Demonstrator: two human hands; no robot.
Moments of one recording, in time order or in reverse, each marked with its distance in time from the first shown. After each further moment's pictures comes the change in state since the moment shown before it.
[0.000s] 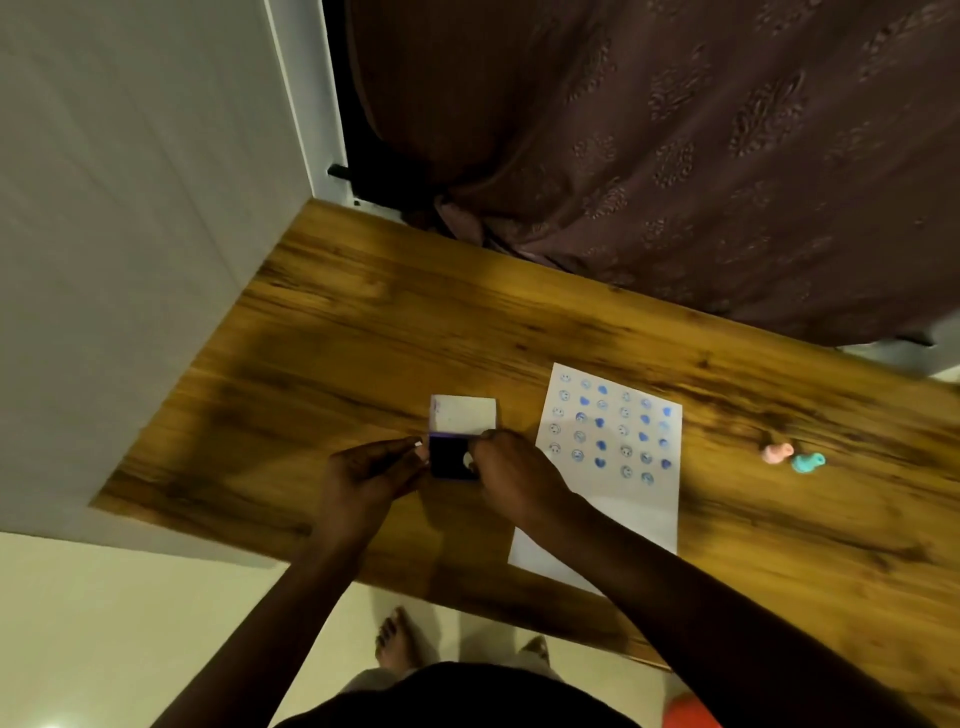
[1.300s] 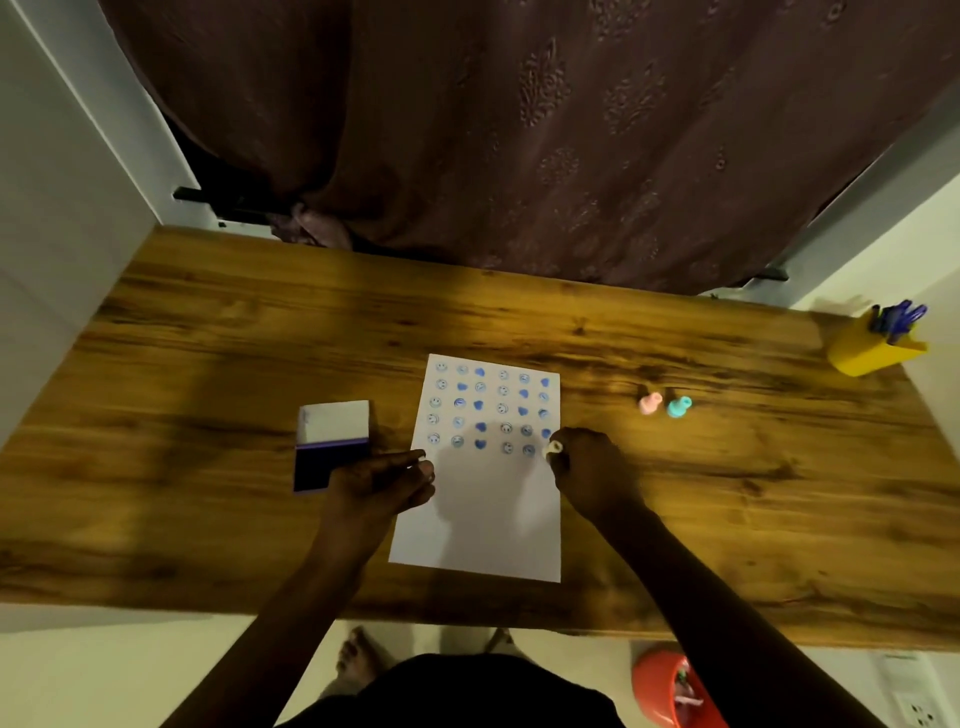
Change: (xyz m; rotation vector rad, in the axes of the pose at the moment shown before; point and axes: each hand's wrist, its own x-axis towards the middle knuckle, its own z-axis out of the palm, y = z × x) left_hand -0.027 -0.024 0.142 0.043 -0.131 -0.050; right_hand -0.119 0.208 -0.004 0.205 0.241 0.471
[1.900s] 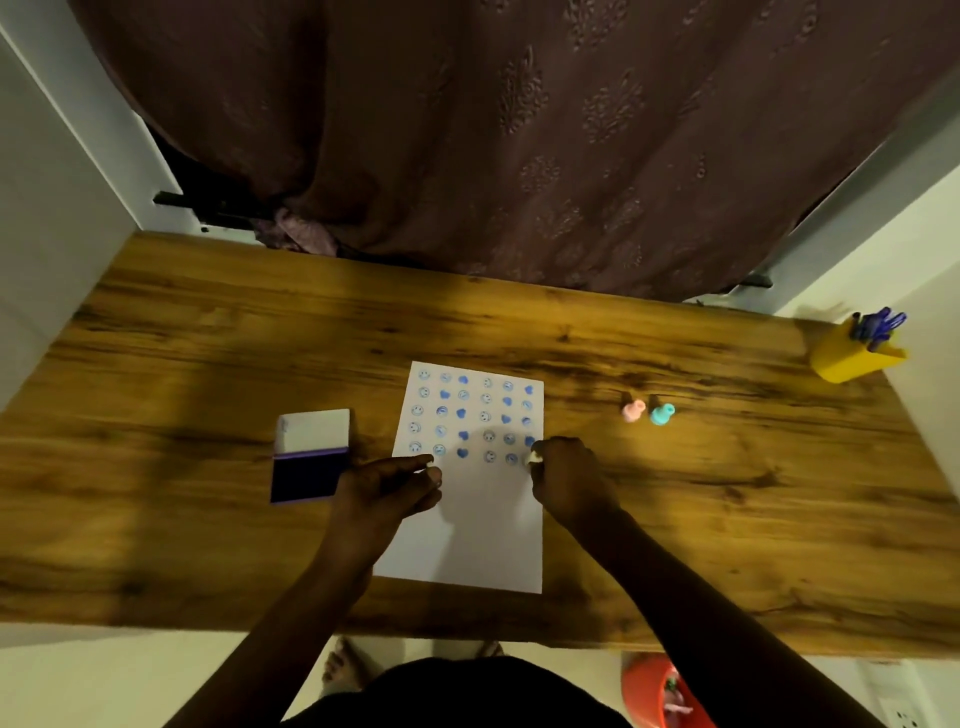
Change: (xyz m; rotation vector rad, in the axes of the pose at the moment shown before) left_hand 0.010 -0.007 0.027 0.022 -0.050 -0.049; right_hand 0.001 -0.006 -0.004 -0.033 -0.045 0.013
